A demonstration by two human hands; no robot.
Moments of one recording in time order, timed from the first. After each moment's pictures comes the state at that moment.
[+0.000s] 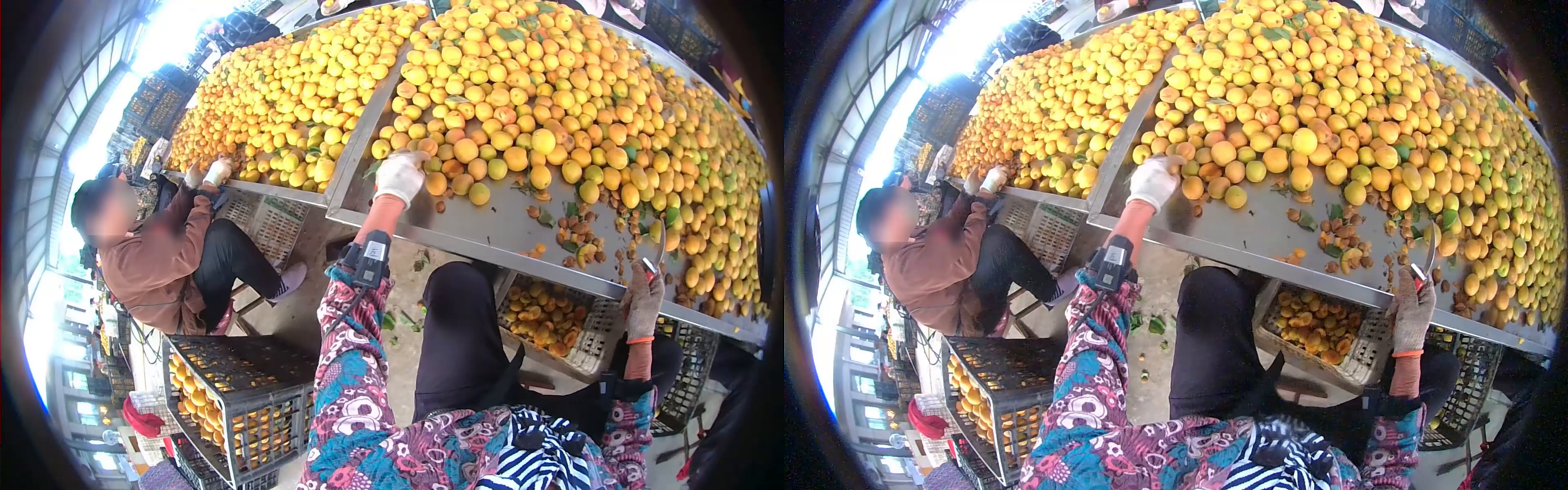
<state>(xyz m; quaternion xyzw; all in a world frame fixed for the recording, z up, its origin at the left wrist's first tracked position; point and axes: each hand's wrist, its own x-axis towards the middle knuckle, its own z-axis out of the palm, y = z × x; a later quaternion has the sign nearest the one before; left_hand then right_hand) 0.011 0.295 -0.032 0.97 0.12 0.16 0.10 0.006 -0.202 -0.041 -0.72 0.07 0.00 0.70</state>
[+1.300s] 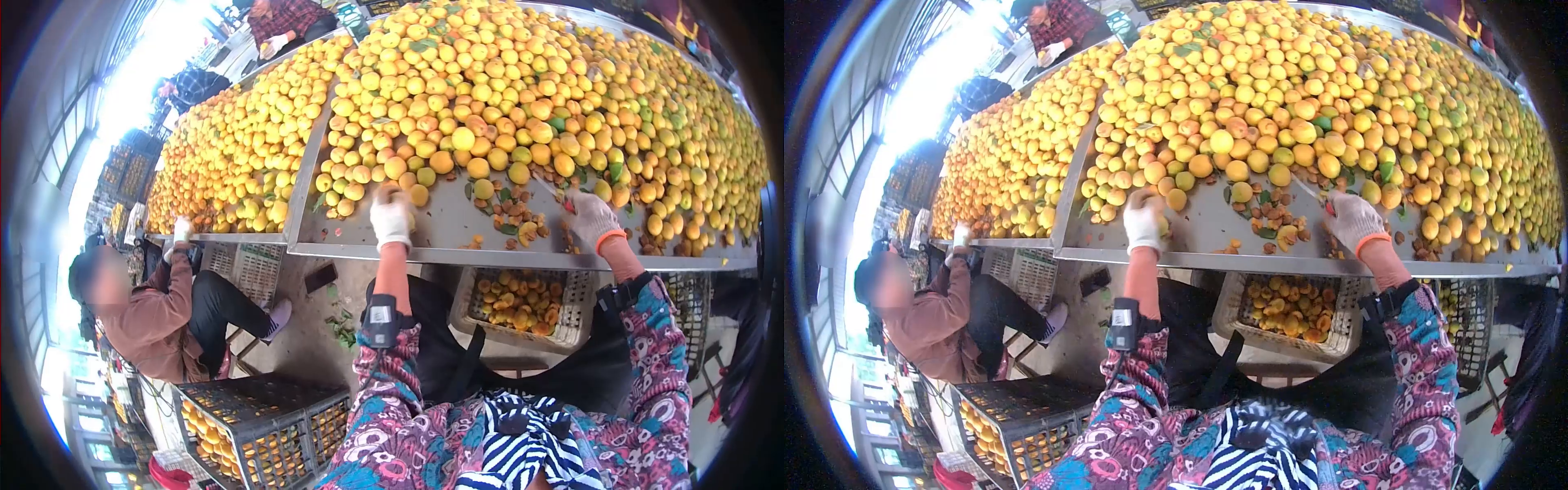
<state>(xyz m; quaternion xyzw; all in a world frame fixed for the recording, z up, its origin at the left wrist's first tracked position) 0.015 0.175 -0.067 0.79 0.19 0.35 0.47 0.076 -0.193 0.024 -0.97 -0.18 0.08 0.17</state>
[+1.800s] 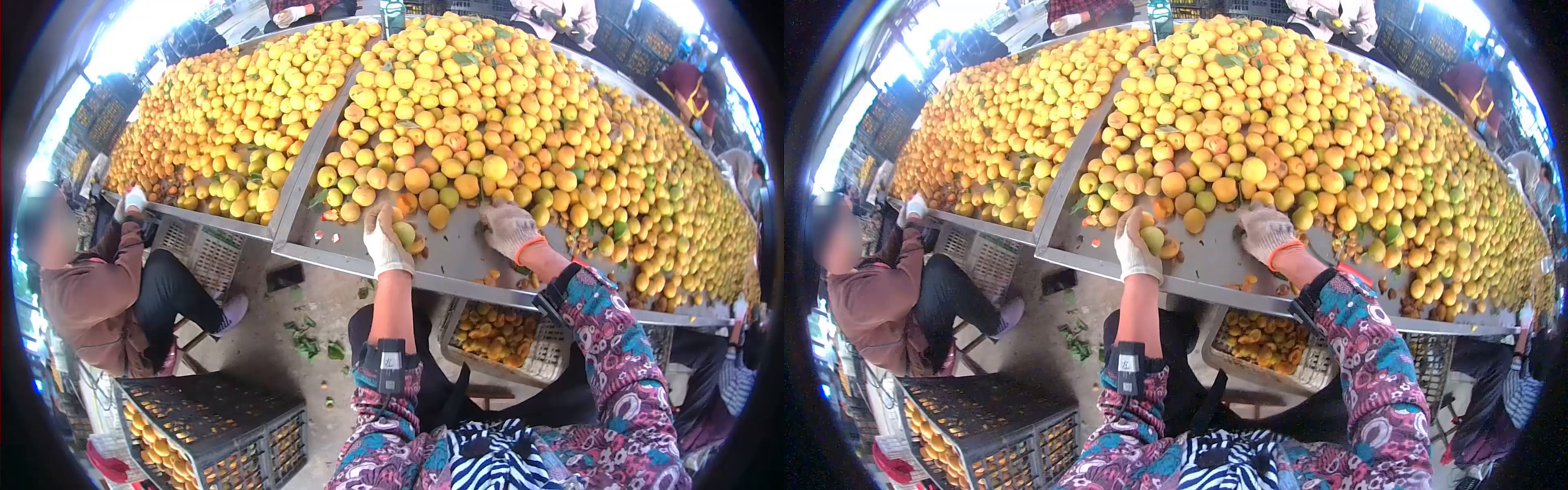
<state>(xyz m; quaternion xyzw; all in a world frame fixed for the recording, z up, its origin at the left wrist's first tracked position) -0.012 0.182 -0.011 0.32 0.34 0.30 0.83 0.095 -0.001 0.008 -0.93 -0.36 0.11 0.02</state>
